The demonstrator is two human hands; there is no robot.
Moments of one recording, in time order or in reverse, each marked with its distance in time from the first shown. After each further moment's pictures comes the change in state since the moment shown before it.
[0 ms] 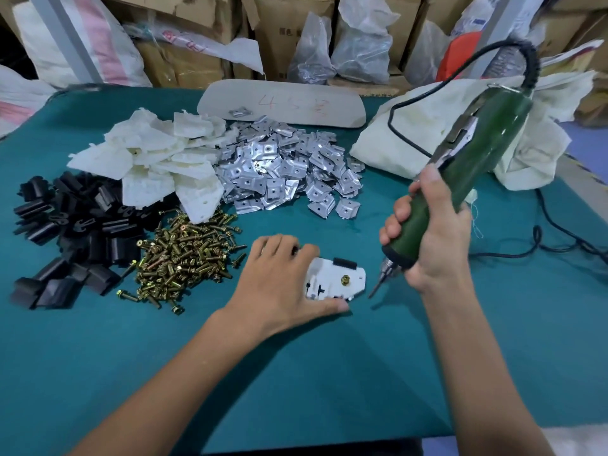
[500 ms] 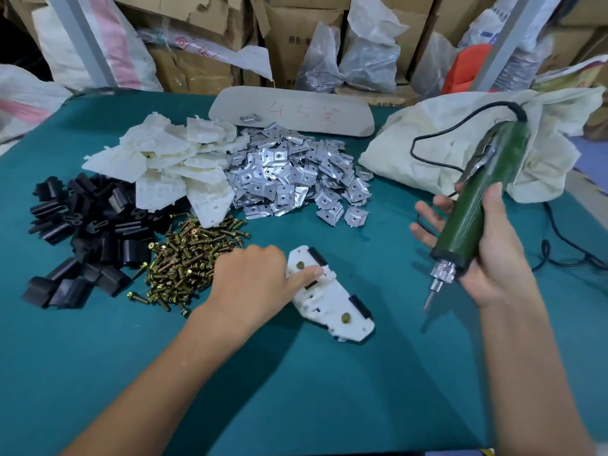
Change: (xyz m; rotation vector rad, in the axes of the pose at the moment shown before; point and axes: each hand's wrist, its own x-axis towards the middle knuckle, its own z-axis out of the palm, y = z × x) left_hand -0.001 -0.011 -0.042 0.103 -0.084 -0.338; right_hand 0.025 -0.023 -0.052 -0.002 0.026 0.172
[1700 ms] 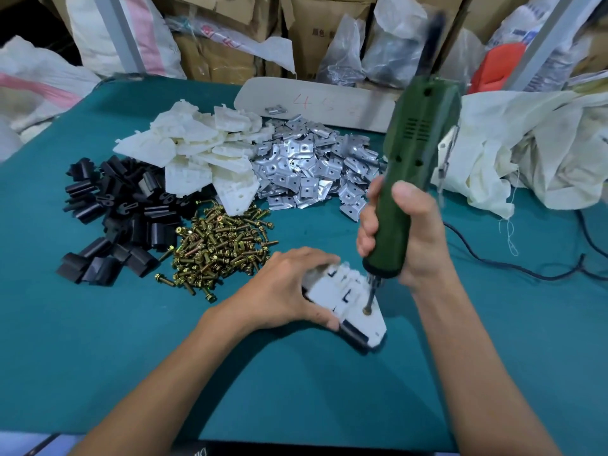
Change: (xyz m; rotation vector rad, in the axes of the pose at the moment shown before) left_hand -0.003 -0.027 0.044 -0.642 -0.144 0.368; right_hand -0.018 0.051 0.097 -0.103 -0.512 -0.048
